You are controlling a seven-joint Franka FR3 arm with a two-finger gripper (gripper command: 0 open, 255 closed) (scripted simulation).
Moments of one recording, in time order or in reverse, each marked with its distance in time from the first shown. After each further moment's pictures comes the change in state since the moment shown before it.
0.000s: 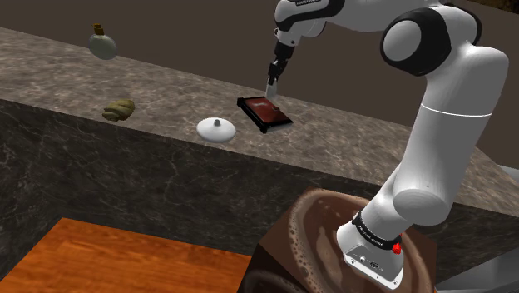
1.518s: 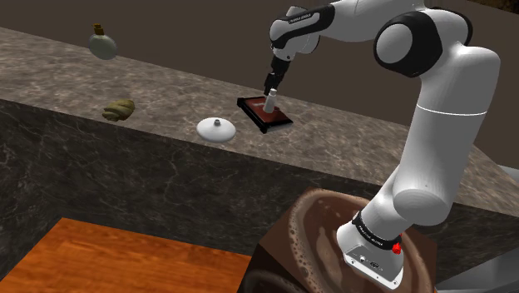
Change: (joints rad) arm -0.001 0.038 0.011 -0.092 0.027 0.126 -0.024
